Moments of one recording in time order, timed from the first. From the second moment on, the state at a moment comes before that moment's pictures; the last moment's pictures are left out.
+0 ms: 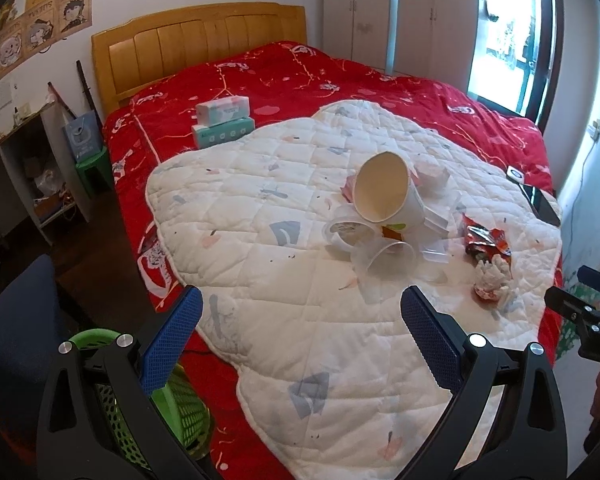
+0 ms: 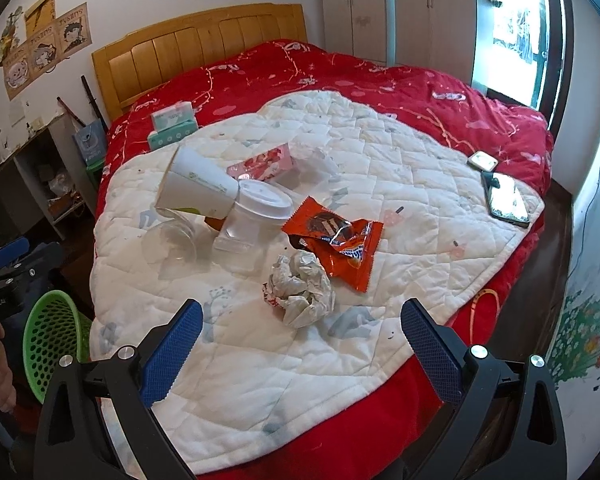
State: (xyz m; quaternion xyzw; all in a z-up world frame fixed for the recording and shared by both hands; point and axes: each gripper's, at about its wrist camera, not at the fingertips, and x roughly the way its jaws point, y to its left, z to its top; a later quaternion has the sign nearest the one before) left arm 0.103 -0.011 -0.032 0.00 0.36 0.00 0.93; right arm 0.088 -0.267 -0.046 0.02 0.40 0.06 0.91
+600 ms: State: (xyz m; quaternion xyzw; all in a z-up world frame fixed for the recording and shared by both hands) left arm 0.167 -0.038 -0.078 0.02 0.40 -0.08 0.91; right arm 0.140 -0.262 -0.099 0.03 0.45 0.09 0.89
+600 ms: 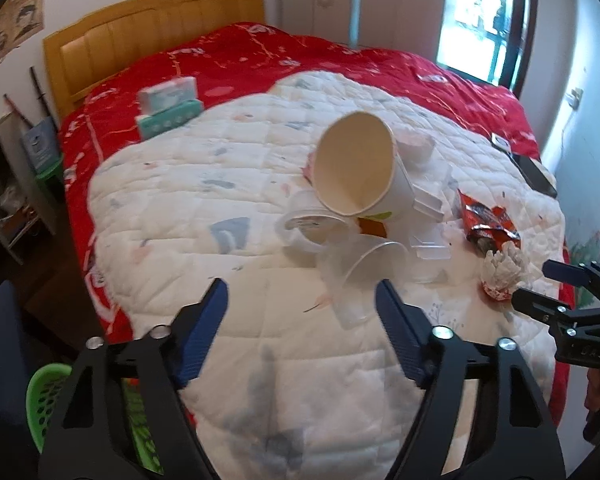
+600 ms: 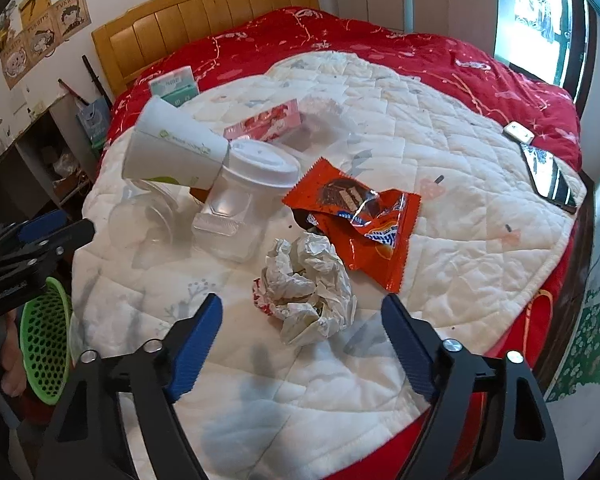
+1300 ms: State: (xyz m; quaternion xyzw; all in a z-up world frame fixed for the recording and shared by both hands) left arm 0.184 -0.041 -0.101 -0.03 0.42 -0.12 0.90; right arm 0.141 -0.253 -0.101 0.02 0.44 0.10 0.89
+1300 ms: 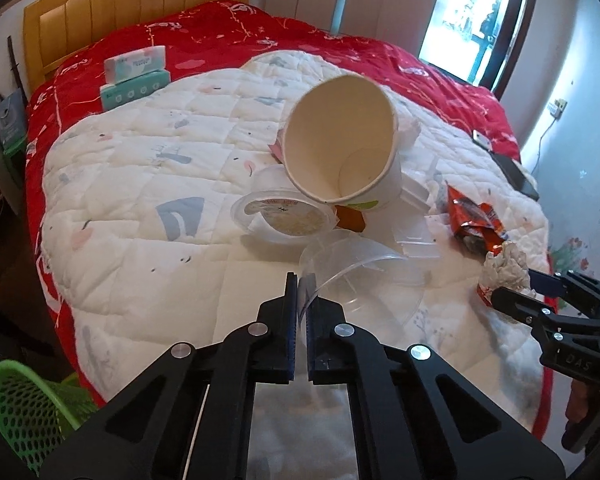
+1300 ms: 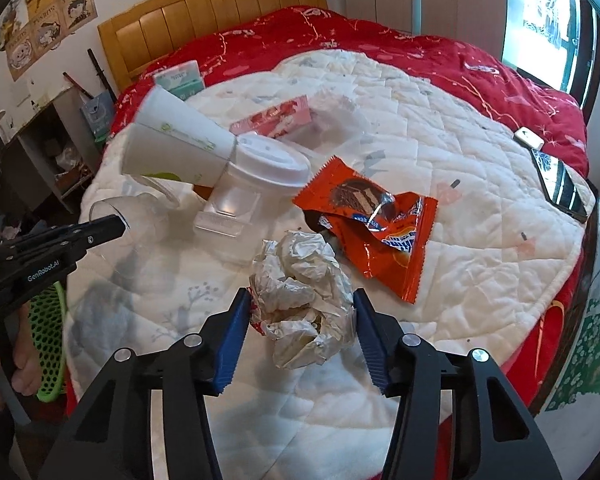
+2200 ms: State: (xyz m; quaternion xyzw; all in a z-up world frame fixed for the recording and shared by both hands) left arm 0.028 0.151 -0.089 -0.10 0.42 0.11 0.89; right arm 0.077 -0.115 -0.051 -0.01 0.41 0.25 0.88
